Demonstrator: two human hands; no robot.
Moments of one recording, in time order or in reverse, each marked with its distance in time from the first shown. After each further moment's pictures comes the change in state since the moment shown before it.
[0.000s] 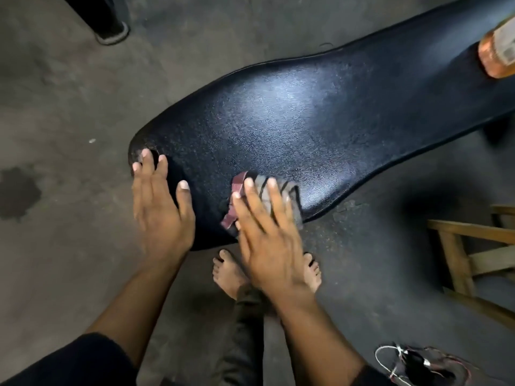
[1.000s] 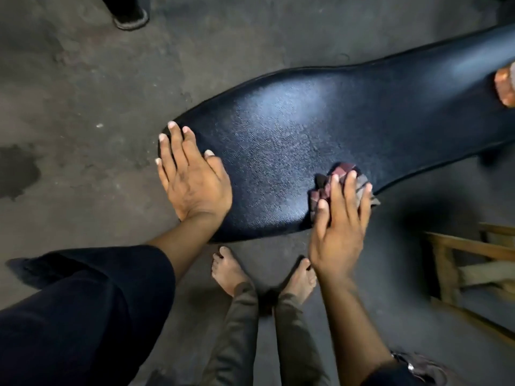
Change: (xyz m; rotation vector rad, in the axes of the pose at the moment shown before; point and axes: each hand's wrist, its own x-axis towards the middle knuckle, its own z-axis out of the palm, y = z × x) left_hand 0.038 0.016 0.026 0.126 0.153 -0.180; right_hand 0.003 0.049 -0.008 0.075 0.244 0.416
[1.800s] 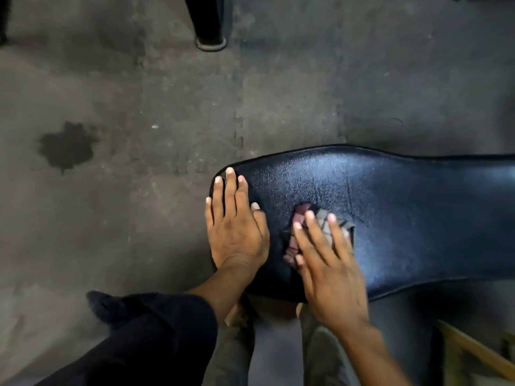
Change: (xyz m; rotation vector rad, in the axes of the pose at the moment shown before) left_hand 0.005 0.004 -0.006 0.060 -0.074 -0.071; right_hand 0.066 -0.044 0.008 -0.239 -0.440 -0.710
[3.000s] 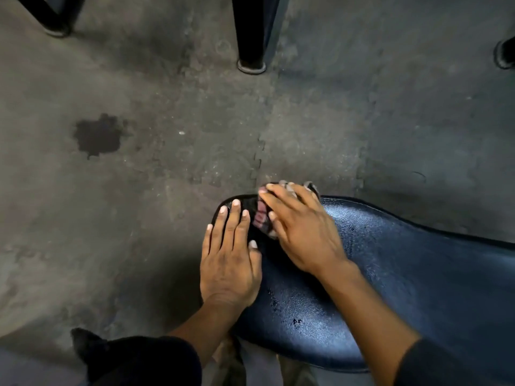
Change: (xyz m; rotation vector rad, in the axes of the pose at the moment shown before) left_hand 0.000 0.001 0.007 0.056 0.025 -0.009; right_hand 0.190 -0.004 -0.044 -0.006 -0.232 -0.338
